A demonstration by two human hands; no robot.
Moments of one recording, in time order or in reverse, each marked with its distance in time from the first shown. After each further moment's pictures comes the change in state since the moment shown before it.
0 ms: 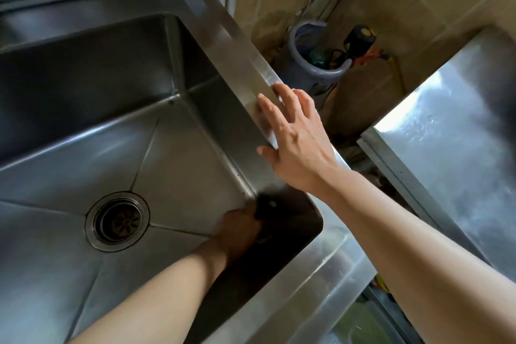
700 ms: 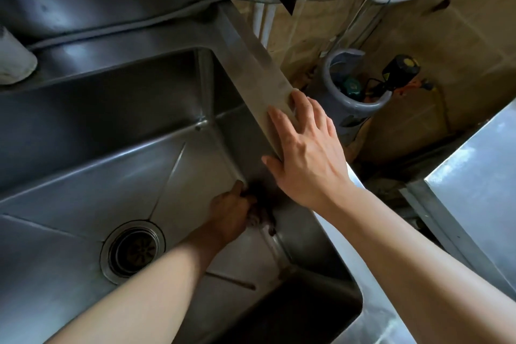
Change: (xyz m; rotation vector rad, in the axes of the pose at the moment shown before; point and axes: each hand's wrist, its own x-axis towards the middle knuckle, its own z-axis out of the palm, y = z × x) left_hand 0.044 -0.080 -0.053 0.054 0.264 -0.183; right_hand 0.061 -0.011 0.005 0.039 0.080 -0.023
